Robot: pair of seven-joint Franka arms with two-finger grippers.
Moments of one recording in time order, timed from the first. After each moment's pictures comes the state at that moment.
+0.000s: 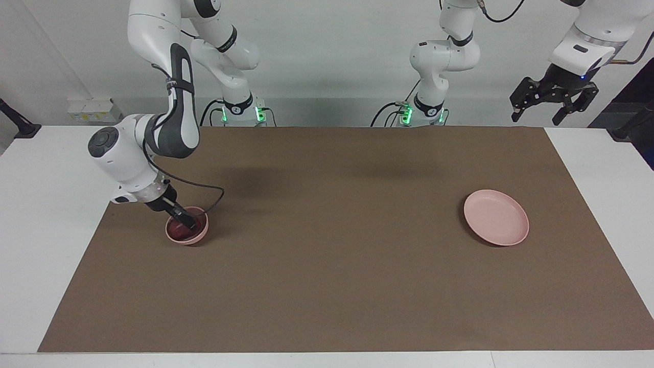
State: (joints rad) left arm -0.04 -0.06 0.03 -1.51 -0.01 1.47 0.16; right arm -0.19 0.28 0.07 -1.86 0.13 2.11 0.40
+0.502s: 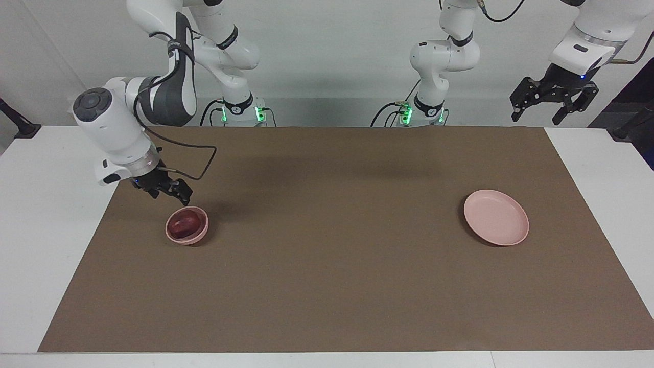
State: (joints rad) left arm -0.04 -0.06 0.03 -1.51 -0.01 1.47 0.16; right arm -0.14 0.15 0.08 -1.78 -0.02 1.90 0.18
